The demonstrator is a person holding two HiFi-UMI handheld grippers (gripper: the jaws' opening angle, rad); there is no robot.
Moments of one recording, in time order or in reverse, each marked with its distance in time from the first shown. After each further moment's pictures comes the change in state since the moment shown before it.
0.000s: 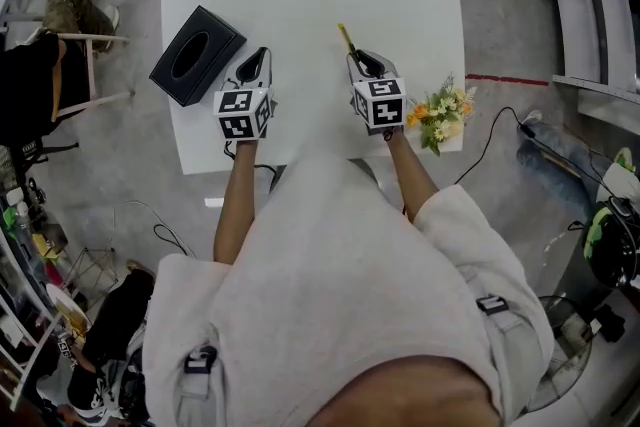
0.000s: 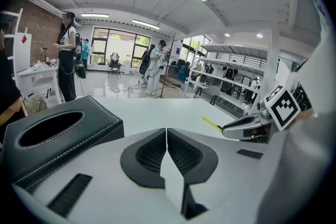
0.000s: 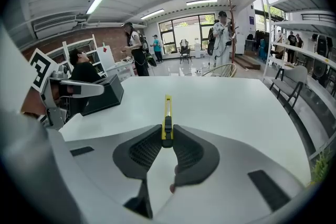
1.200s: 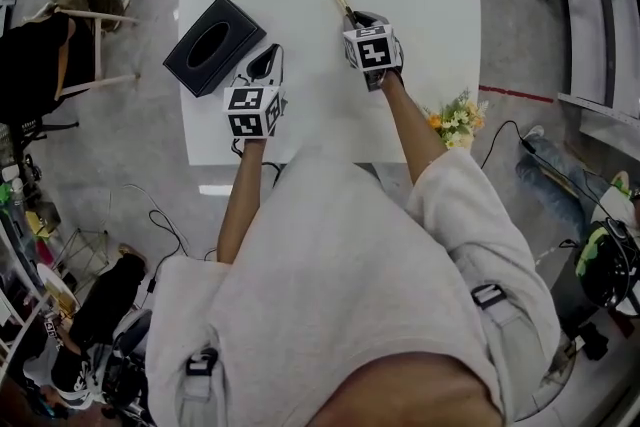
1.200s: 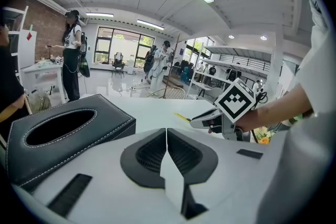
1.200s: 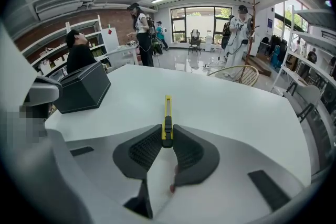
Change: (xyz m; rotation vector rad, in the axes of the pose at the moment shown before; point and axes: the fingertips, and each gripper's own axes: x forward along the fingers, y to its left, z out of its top) left arm -0.009 0.015 0.000 -0.032 -0.009 0.023; right arm 0.107 0.004 0.054 -0.148 0.122 0.005
